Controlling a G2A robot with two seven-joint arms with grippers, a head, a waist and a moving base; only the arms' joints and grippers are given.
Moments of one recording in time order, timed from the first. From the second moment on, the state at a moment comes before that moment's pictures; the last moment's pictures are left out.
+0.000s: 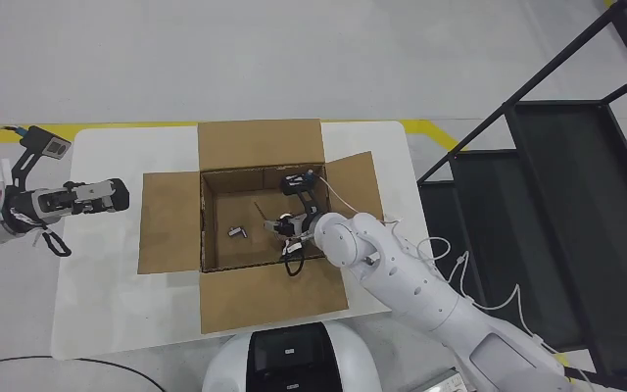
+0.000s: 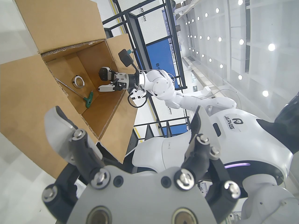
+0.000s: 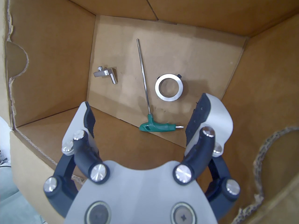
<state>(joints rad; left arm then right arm) 1.07 -0.83 -1.63 -1.37 -0.54 -0.28 -1.54 -0.99 -1.27 0.77 -1.53 -0.71 0.35 0.74</state>
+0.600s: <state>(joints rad) 1.07 -0.83 -1.63 -1.37 -0.54 -0.28 -1.54 -0.83 -1.37 0.64 -1.25 -0.72 0.40 0.79</state>
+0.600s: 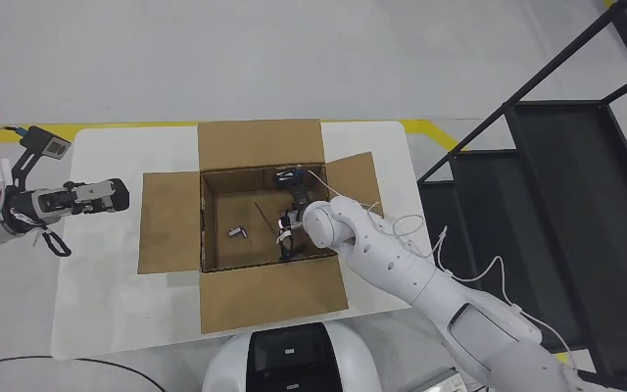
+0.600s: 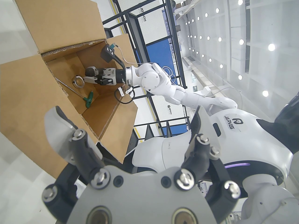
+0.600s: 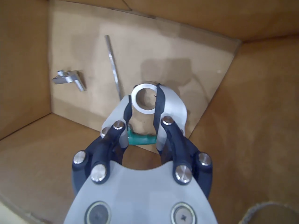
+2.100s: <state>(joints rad) 1.07 -0.83 -1.63 -1.37 -0.54 -0.28 -1.54 -0.95 -1.39 0.73 -1.43 -0.85 0.39 0.82</state>
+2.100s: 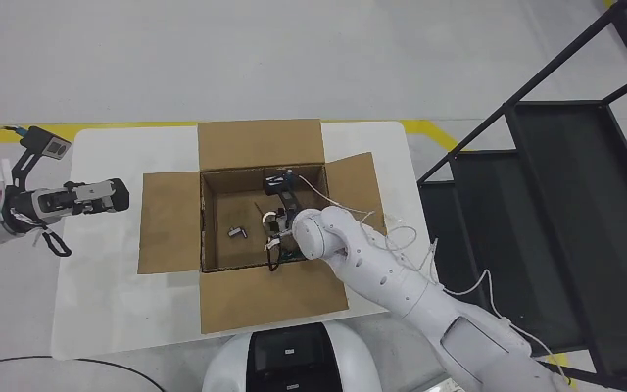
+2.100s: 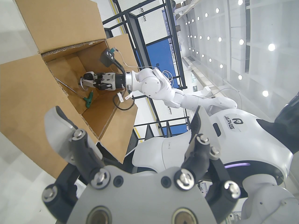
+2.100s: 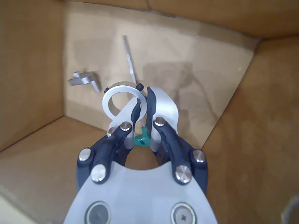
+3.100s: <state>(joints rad) 1.07 -0.83 -1.63 -1.37 -0.54 -0.28 -1.54 -1.28 -1.30 1.02 -1.88 -0.75 -0.02 0.71</state>
